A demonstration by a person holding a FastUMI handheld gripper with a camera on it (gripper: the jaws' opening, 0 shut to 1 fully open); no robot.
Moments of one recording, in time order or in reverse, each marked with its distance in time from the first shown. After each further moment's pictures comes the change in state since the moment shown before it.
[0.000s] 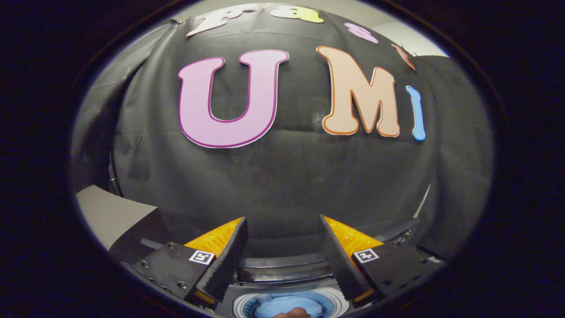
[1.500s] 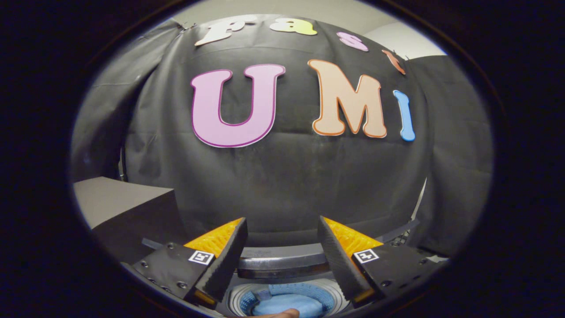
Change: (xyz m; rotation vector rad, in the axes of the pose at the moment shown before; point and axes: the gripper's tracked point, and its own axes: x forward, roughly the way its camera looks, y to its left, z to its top) arm -0.060 -0.004 -0.031 0.004 -0.081 0.010
